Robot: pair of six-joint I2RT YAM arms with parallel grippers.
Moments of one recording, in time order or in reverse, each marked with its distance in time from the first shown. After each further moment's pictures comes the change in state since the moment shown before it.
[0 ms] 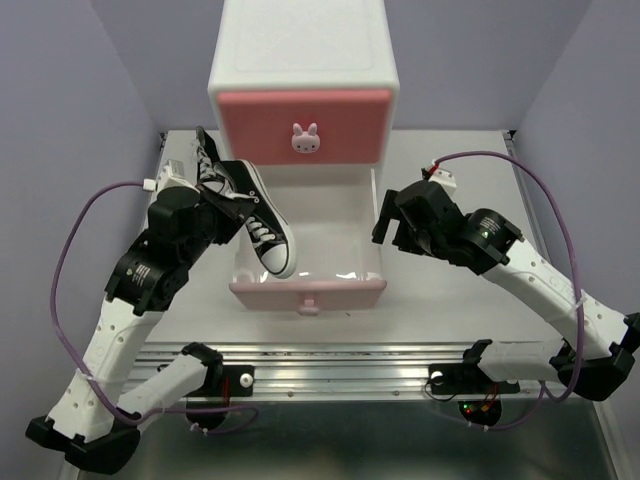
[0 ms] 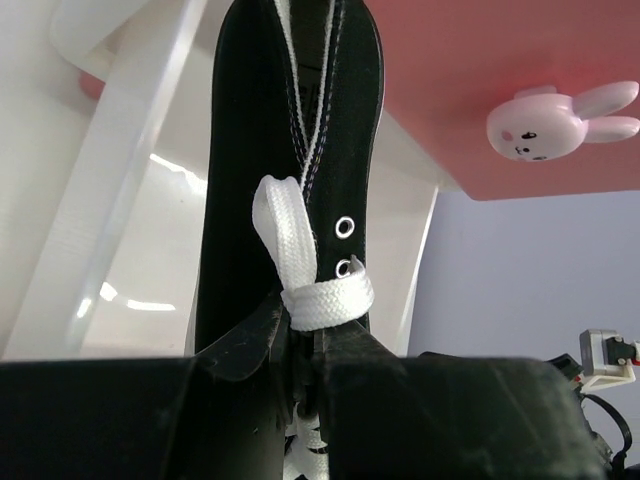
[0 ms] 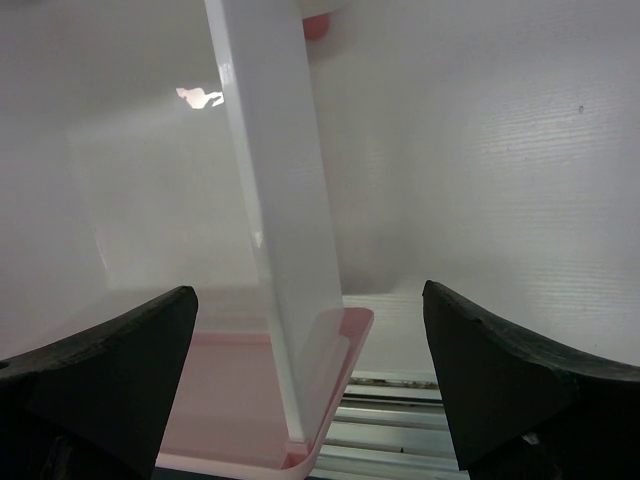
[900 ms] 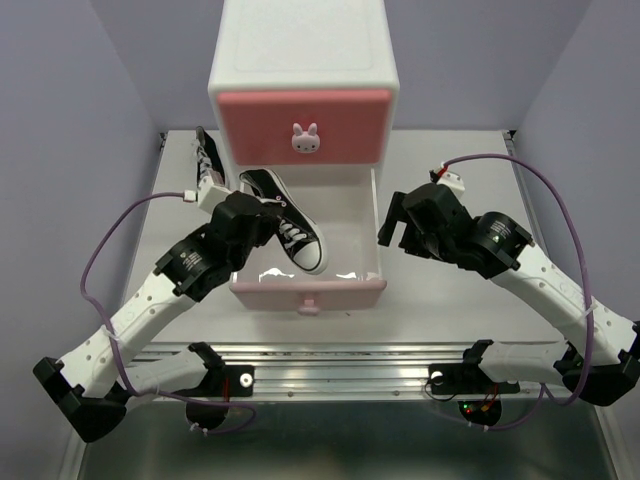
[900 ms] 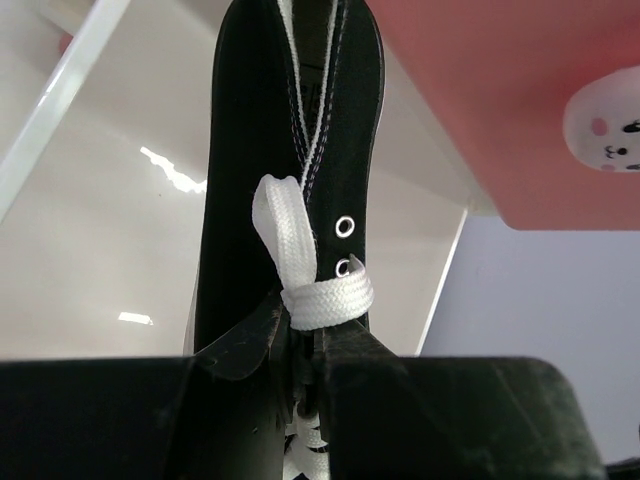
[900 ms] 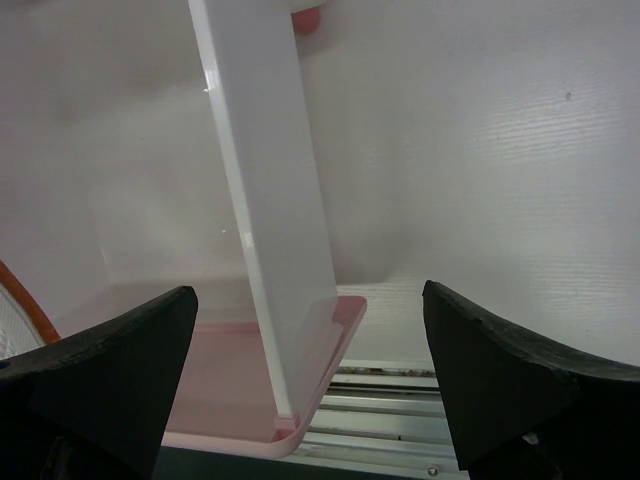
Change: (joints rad) left arm -0.357 0.117 -0.099 0.126 -0.402 -0.224; right arm 0.000 -0.039 0.000 -0.040 0.001 0.021
